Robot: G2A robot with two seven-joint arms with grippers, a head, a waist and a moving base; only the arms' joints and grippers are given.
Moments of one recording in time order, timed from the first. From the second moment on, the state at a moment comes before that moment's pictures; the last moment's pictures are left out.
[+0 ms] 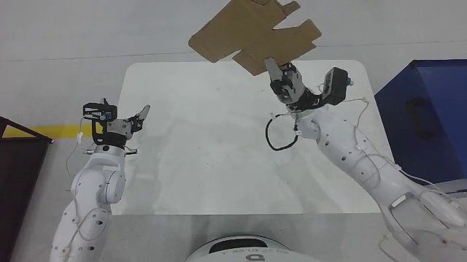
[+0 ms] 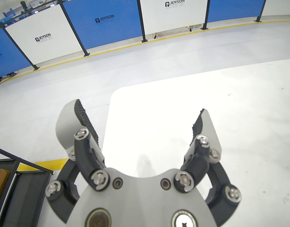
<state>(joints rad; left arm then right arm) 1.73 -1.15 -1.60 -1.80 1.33 0.00 0.00 -0.86 -1.11 0.69 -1.27 -1.05 -0.64 -1.18</state>
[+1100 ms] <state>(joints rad) 1.73 -1.15 -1.60 -1.80 1.33 0.00 0.00 -1.24 -0.92 0.93 -2.06 -3.07 -0.14 0.33</state>
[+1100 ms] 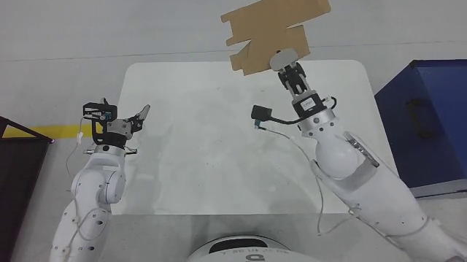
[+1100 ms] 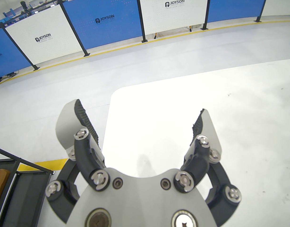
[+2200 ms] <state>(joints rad) 1.73 -1.15 -1.60 -1.80 1.33 0.00 0.00 -1.02 -0.98 0.68 -1.40 -1.13 -0.49 -1.33</state>
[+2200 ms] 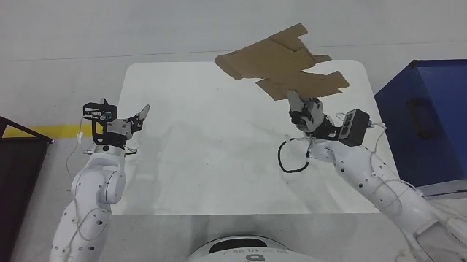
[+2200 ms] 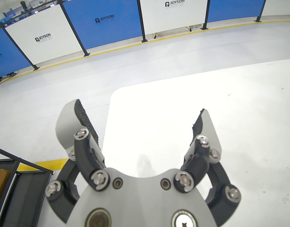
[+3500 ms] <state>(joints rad) 1.15 -1.14 -1.19 -1.35 -0.31 -0.81 -1.04 -1.03 -1.05 0.74 -1.38 -0.83 -0.68 -1.11</state>
